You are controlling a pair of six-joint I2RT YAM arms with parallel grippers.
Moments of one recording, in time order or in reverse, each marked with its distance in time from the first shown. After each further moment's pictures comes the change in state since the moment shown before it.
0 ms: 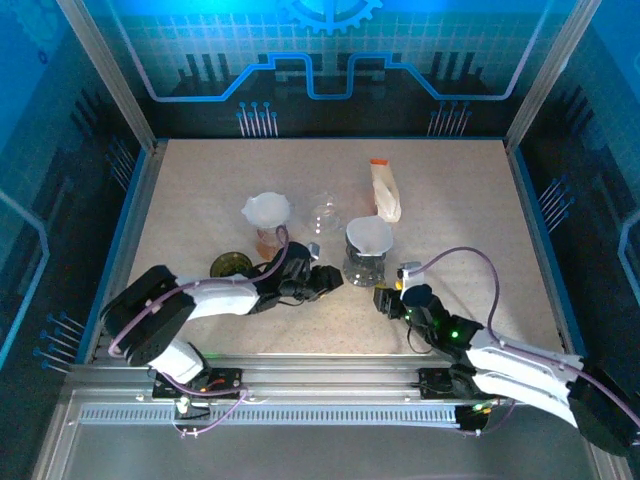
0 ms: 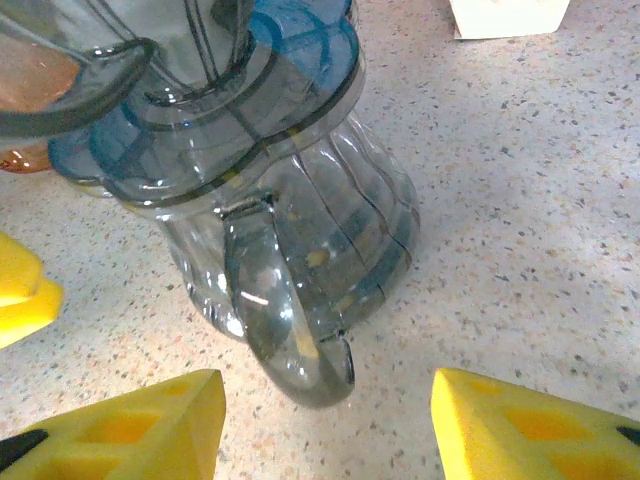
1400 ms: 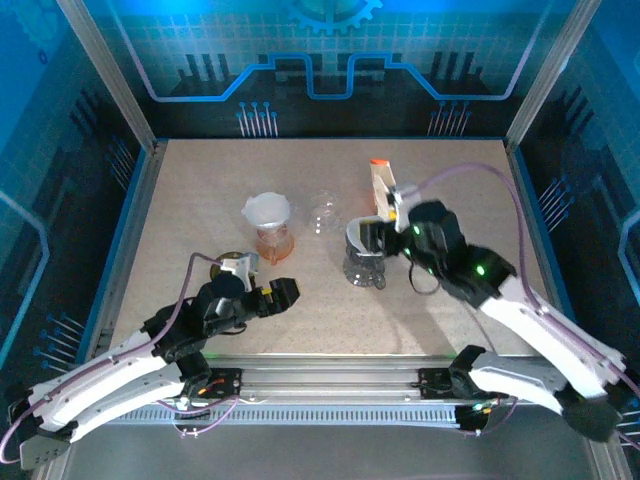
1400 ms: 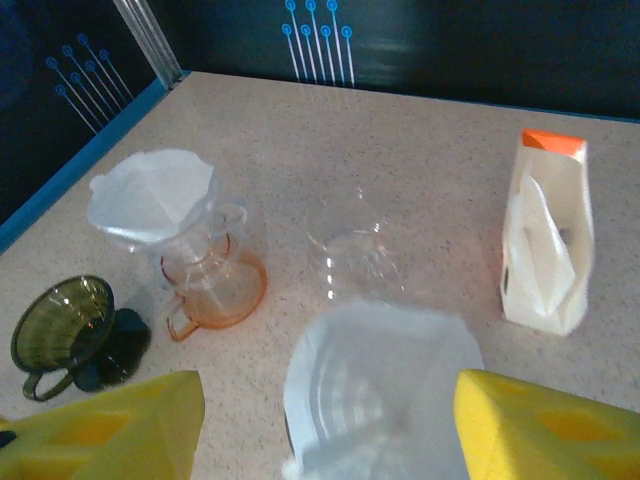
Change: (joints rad) left arm -0.103 -0.926 -0.100 -0.694 -0.370 0.141; right arm -0.120 0.262 0.972 -0.638 -0.198 -0.253
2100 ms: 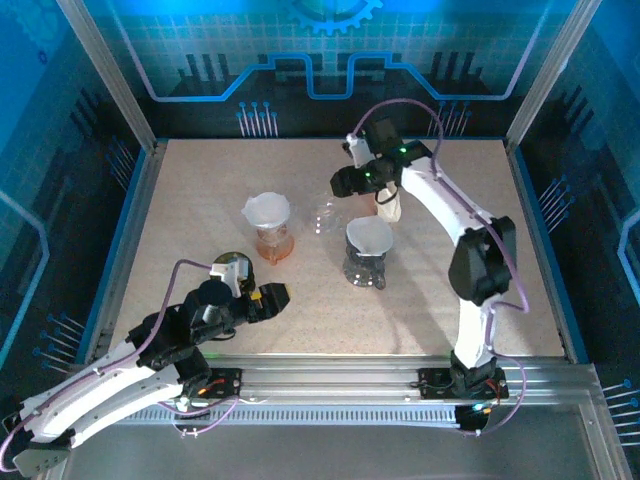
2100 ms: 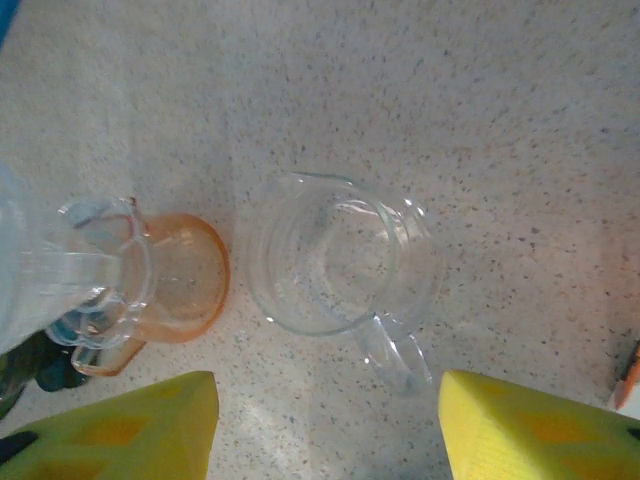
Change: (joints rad) left arm 0.000 -0.113 -0.001 -0.113 -0.008 0.006; right arm -0.298 0.938 0.751 -0.308 -0.496 -0.163
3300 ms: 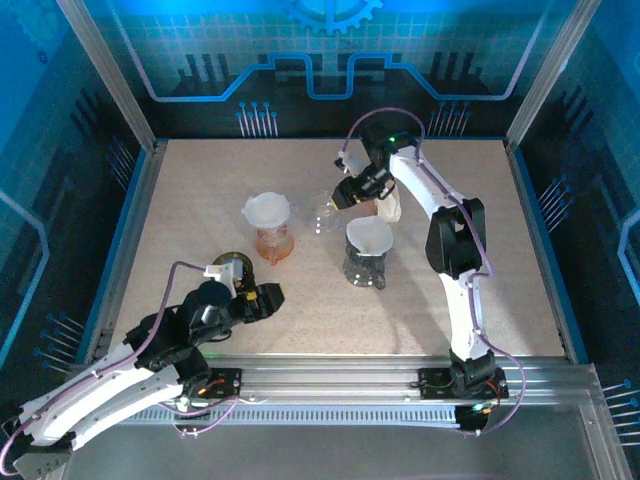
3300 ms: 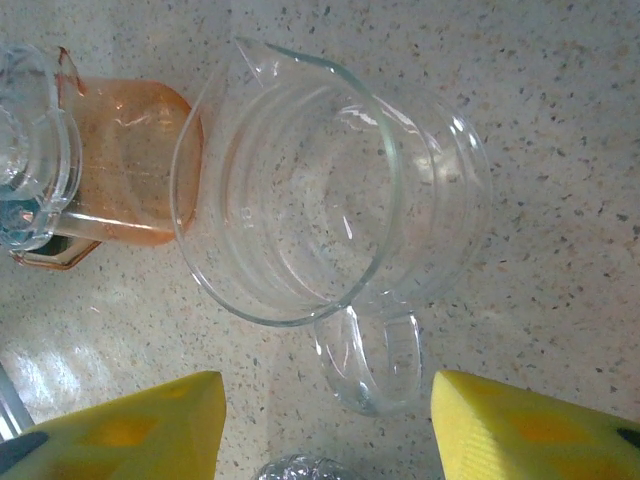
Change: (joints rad) left arm 0.021 -0.019 0.000 -0.067 -0.059 0.020; right arm -0.059 0.295 0.278 -0.310 -0.193 -0.320
